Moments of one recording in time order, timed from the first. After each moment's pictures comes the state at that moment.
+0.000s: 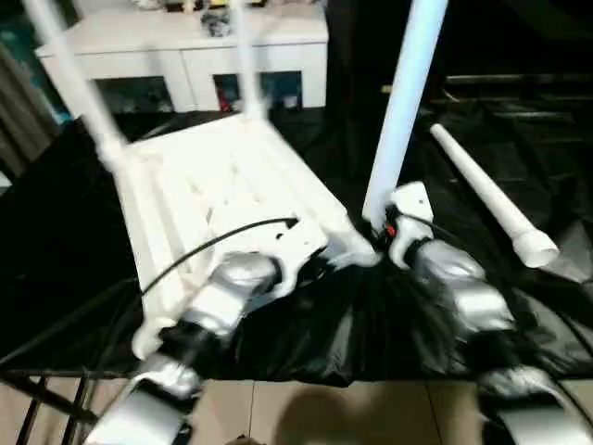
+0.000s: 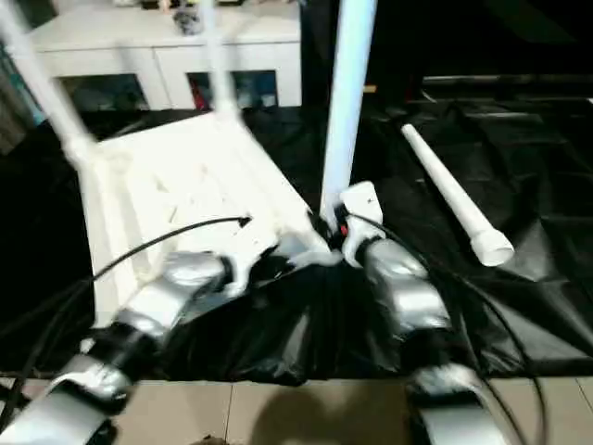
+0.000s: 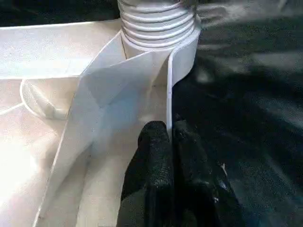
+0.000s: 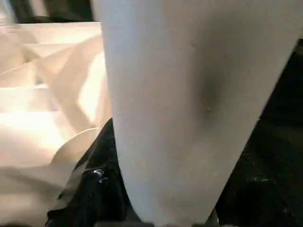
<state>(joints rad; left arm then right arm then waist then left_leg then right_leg) -0.59 0.07 -0.31 0.60 0.06 0.26 -0.64 -0.55 -0.15 0.03 0.64 0.09 0.08 0.36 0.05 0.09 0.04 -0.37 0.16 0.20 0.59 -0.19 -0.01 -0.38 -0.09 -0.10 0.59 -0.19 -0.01</state>
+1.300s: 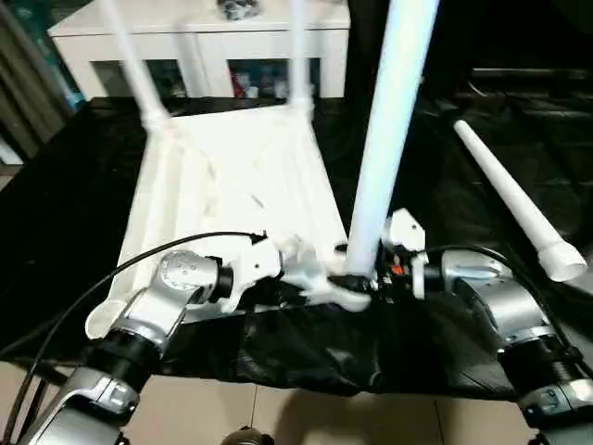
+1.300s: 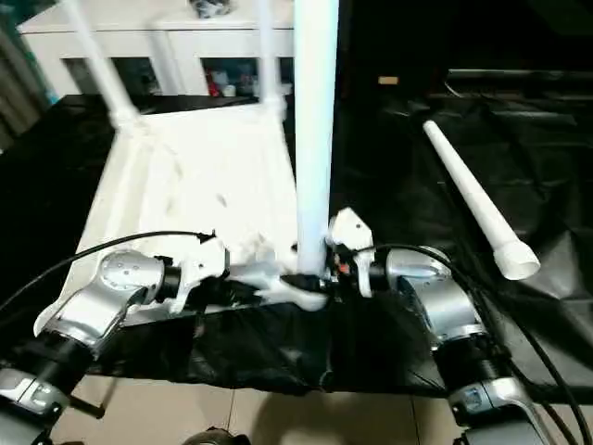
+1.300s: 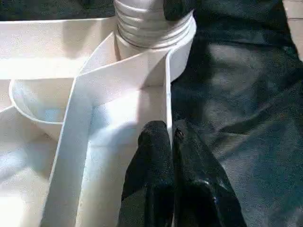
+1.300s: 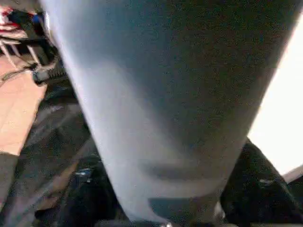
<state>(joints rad) -0.48 0.39 -0.35 0.45 -0.03 0.02 -1.21 -0.45 -0.41 0.21 0.37 0.20 0.15 1.19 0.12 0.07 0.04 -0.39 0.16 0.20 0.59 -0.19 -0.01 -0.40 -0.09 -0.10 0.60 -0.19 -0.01</state>
